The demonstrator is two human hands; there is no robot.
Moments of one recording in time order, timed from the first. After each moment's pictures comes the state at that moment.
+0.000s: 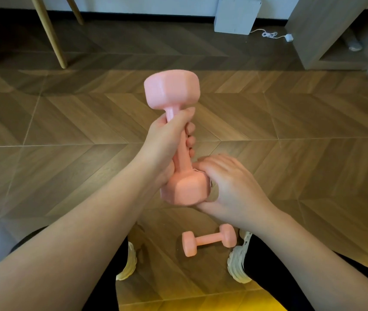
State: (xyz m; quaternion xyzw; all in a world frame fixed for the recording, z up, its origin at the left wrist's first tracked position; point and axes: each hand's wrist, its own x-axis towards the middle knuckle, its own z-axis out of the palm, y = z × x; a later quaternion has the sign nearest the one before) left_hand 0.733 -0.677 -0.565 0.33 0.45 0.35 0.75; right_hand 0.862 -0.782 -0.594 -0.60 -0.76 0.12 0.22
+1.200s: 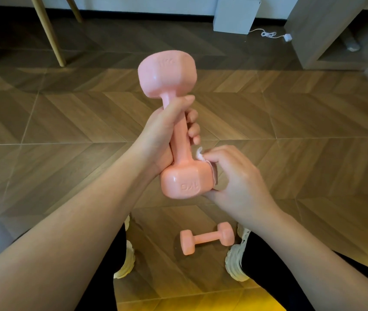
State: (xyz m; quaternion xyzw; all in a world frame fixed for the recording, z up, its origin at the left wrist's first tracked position) left_hand 0.732 -0.669 -0.560 0.33 0.33 0.35 0.81; right_hand 0.866 -0.785 -0.588 -0.60 -0.72 0.14 0.33
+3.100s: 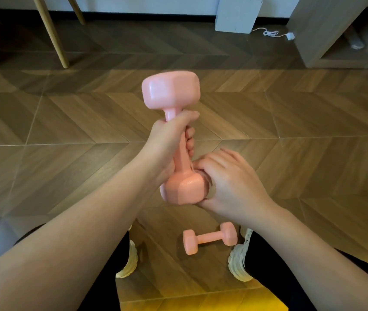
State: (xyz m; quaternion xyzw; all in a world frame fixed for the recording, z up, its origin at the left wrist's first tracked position) left_hand 0.737 -0.677 -0.570 0.32 0.47 0.35 0.75; right_hand 0.862 -0.778 -0.591 -0.60 -0.78 0.09 0.18
